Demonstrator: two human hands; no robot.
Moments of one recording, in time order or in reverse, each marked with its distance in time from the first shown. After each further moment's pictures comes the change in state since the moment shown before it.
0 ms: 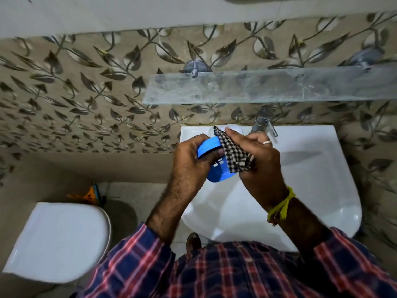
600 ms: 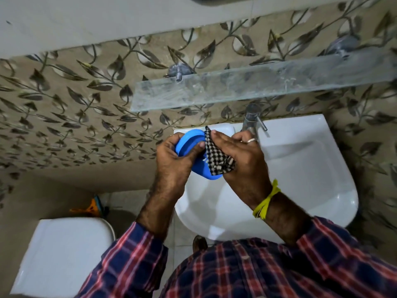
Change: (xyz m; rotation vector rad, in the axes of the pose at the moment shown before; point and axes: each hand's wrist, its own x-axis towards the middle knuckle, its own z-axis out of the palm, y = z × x) left_hand 0.004 0.000 -0.003 -0.292 0.126 -0.068; right_hand -0.006 0.005 0.012 -0.064 0.097 -0.072
